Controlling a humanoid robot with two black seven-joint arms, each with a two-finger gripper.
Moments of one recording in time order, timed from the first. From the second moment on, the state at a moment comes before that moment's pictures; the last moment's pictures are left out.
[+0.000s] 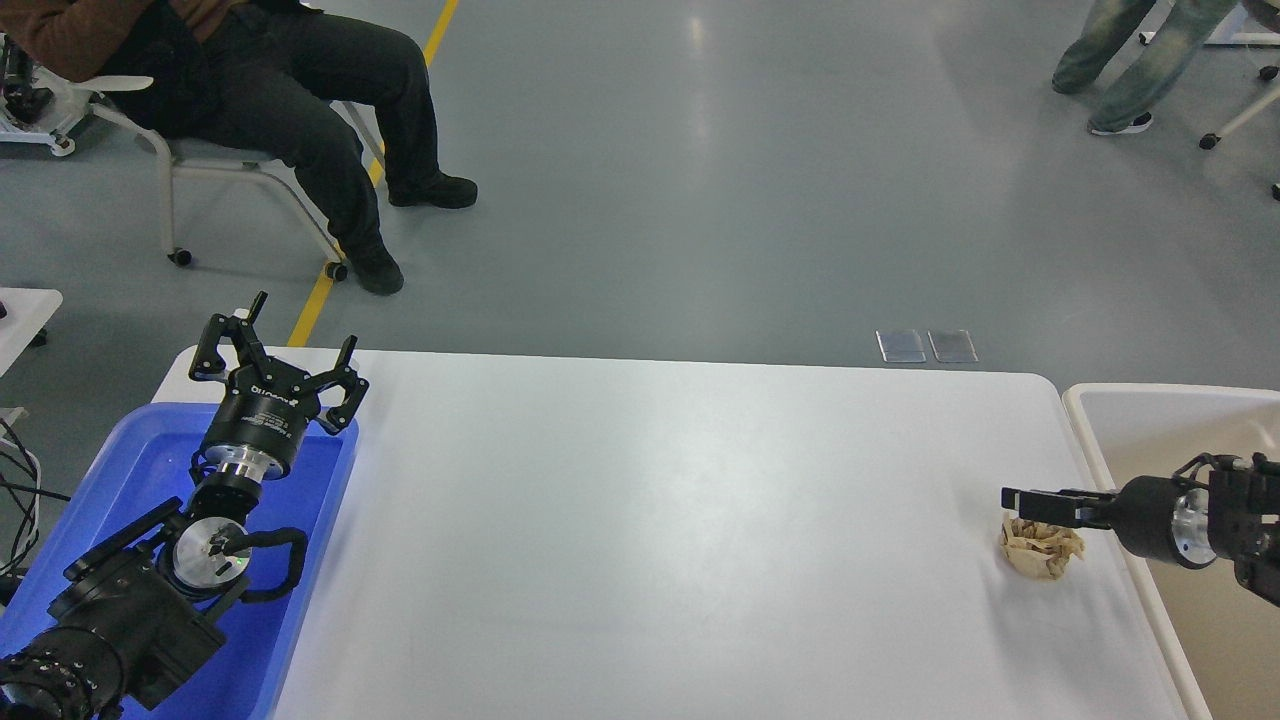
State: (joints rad) left arm -0.58 0.33 -0.78 -0.45 -0.16 -0.64 -0.52; right arm 0.92 -0.58 -0.61 0.49 -0.87 -0.06 0.68
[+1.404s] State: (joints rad) left arm -0.58 0.33 -0.78 -0.45 -0.16 -0.64 -0.52; right arm 0.76 -0.45 -0.60 0.30 -0.86 -0.14 0.71
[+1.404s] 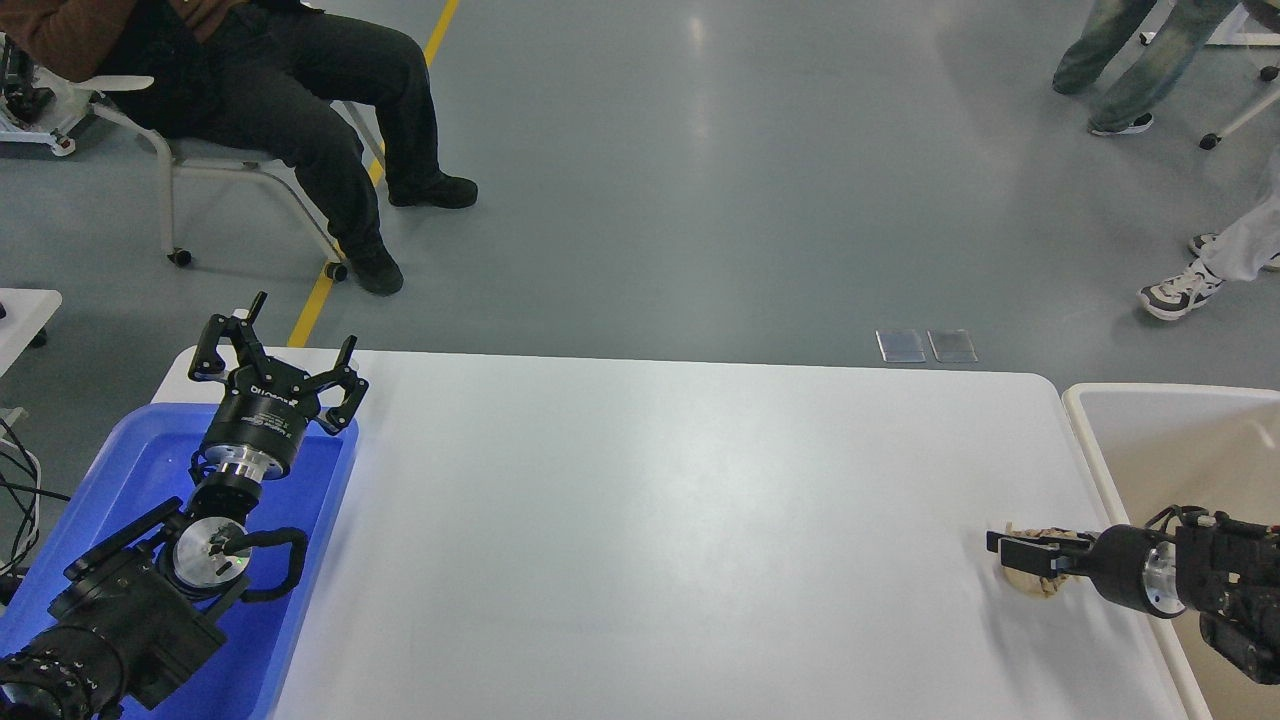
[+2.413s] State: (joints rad) left arm -0.58 0.33 -0.78 -0.45 -0.16 -0.64 -0.52; right arm 0.73 -0.45 -0.61 0.27 -0.86 -0.15 0.73
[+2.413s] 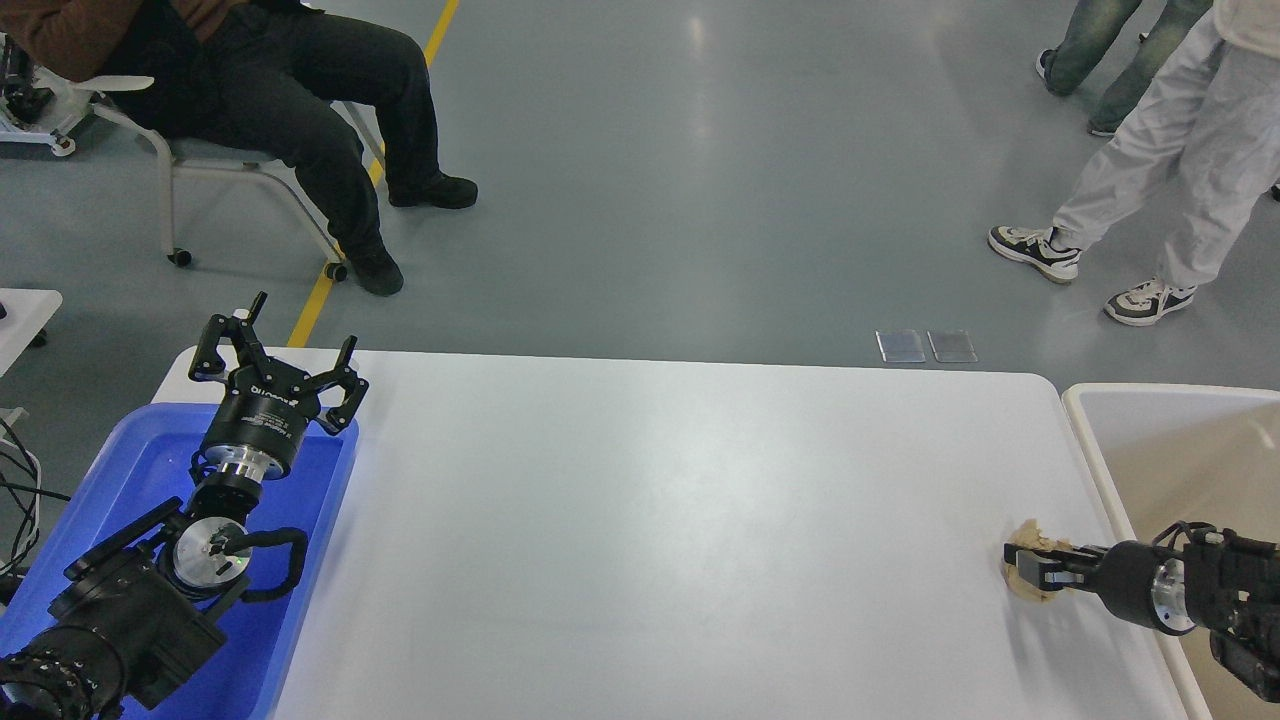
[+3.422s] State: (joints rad) left arm -0.58 0.33 -0.78 -0.45 -0.15 -0.64 -0.52; right arm 1.03 -0.71 -0.59 0.32 -0.77 0.17 0.78
